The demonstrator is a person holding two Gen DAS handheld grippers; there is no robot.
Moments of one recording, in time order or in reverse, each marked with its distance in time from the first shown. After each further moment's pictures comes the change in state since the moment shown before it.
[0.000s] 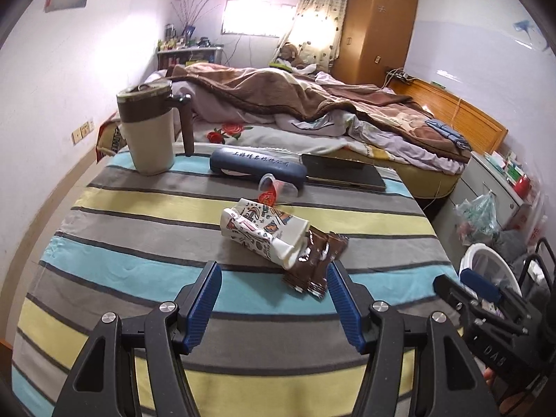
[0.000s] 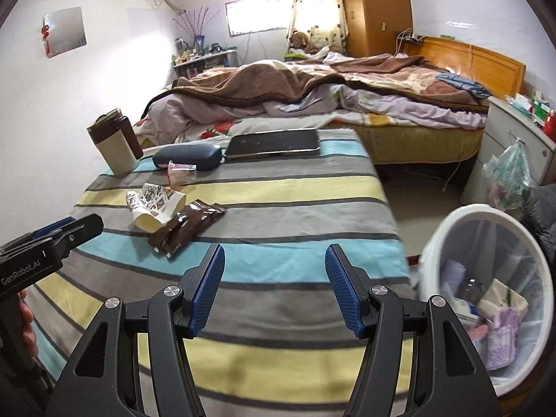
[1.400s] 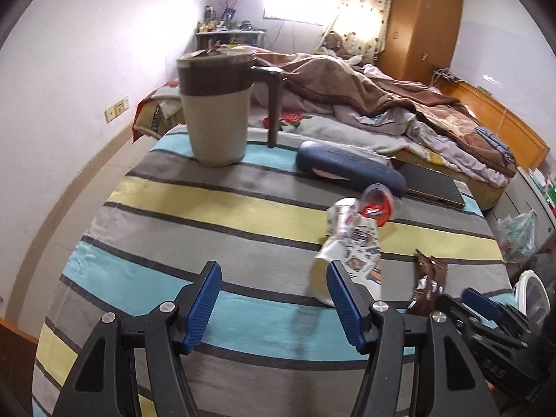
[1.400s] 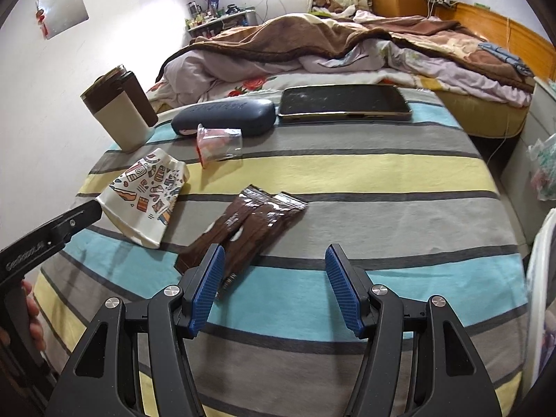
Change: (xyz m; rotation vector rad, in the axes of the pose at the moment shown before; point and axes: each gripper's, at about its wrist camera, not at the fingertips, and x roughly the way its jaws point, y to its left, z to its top) left arm 0.042 0.082 0.021 -0.071 0.046 0.131; right arm 0.075 0.053 0.012 0.000 0.174 0.090
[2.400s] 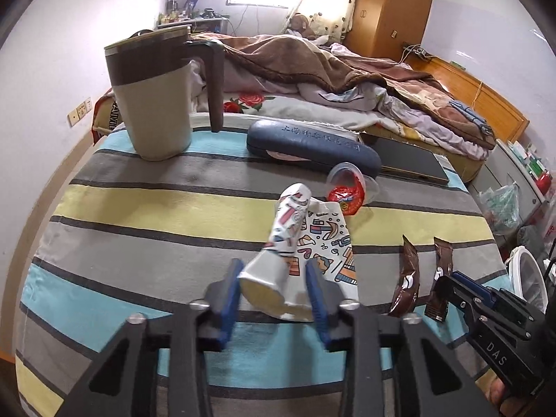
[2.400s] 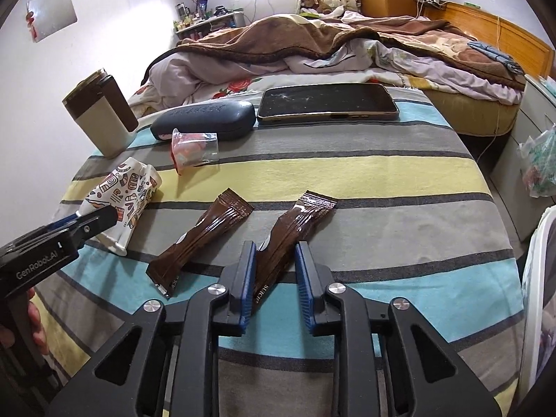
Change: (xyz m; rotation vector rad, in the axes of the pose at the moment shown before) left arm 0.042 -0.023 0.005 0.089 0.080 -0.103; right arm 0.003 -0.011 0.002 0.023 -0.020 -0.042
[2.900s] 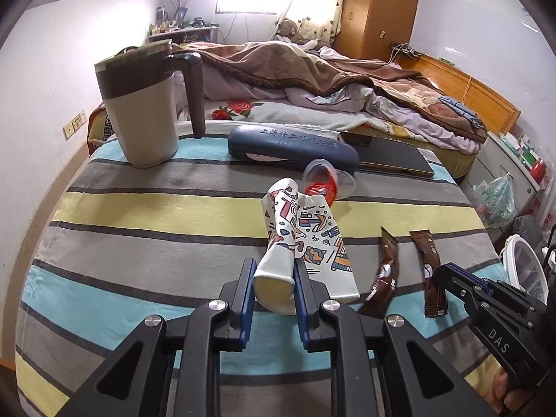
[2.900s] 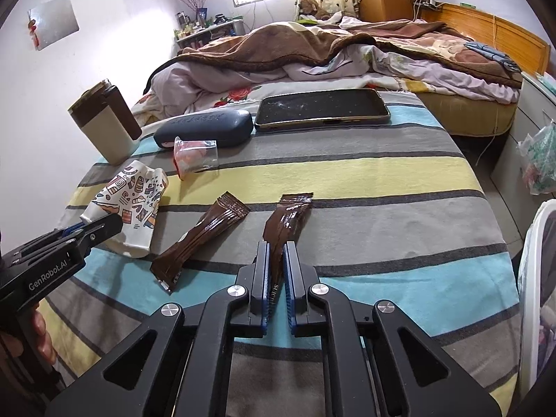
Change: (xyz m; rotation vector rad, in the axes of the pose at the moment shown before) left arm -0.015 -0.019 -0.010 0.043 -0.038 -0.006; right arm -0.012 -0.008 -0.006 0.022 -0.035 0.023
